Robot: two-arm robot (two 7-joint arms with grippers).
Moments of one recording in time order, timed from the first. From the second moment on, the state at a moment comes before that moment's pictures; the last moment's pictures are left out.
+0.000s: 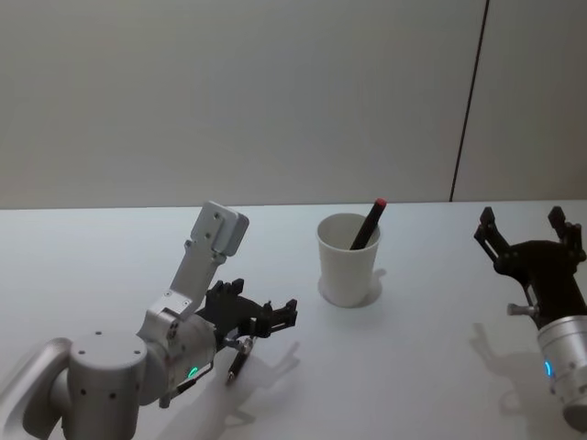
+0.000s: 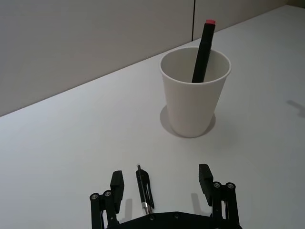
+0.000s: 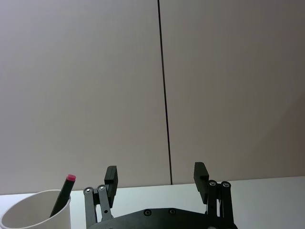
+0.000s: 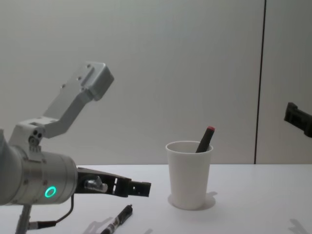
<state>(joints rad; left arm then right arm) -0.33 0.33 0.40 -1.52 -0.32 0.51 -0.16 0.13 0.22 -0.27 -1.51 0.25 -0.24 -0.19</state>
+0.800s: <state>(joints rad) -0.36 0.29 0.41 -1.45 -0.31 0.61 -0.14 0.13 0.22 -0.27 -1.51 0.25 -0.24 -0.19</state>
